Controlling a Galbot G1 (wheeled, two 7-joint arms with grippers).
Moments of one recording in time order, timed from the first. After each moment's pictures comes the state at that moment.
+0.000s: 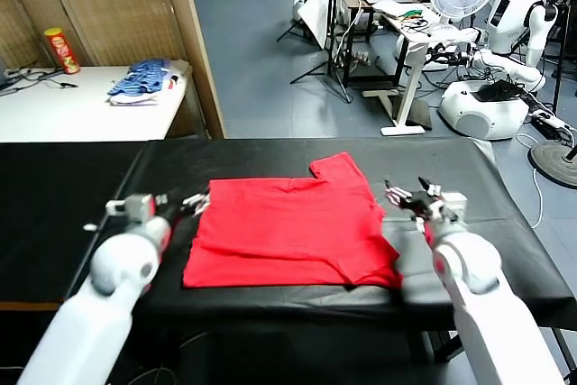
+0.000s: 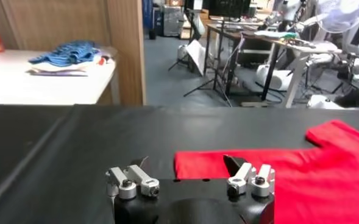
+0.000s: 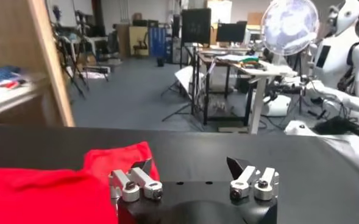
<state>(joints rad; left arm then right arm) 0.90 -1.04 -0.34 -1.78 -0.76 0.66 -0.31 -0.74 1.18 0.31 1.54 0.49 -0.58 0.13</state>
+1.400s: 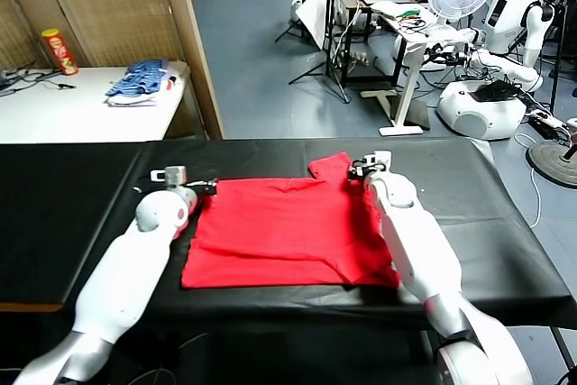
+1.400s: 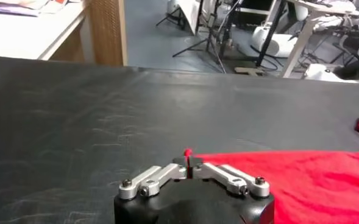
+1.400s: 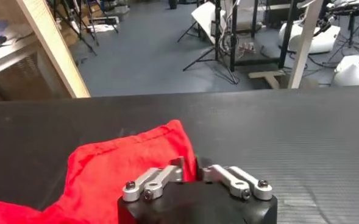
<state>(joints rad) 0.59 -1.14 -0.19 -1.27 -0.70 0.62 -0.13 -0.43 1.38 0.24 0.99 0.43 -0.51 0.01</state>
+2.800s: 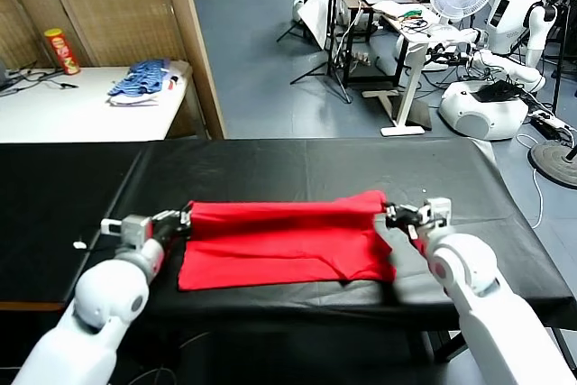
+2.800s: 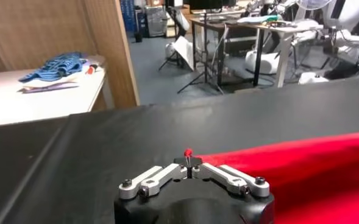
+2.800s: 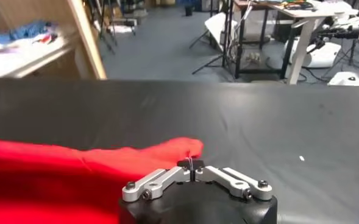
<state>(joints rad) 1.21 -0.99 -0.45 -2.06 -0.56 0.67 -0.22 -1.07 1.00 0.36 1.96 0.64 -0.74 0.16</state>
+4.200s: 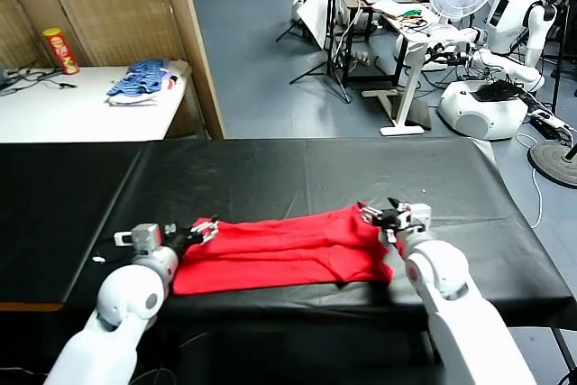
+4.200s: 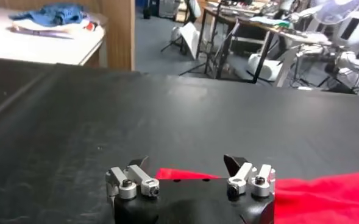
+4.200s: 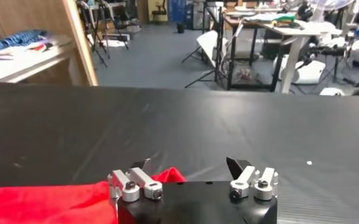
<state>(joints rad) 1.15 -1.10 -0.42 -1.90 -0.74 0.62 -0.28 -0.94 1.22 0.31 1.70 0.47 -0.62 0.13</state>
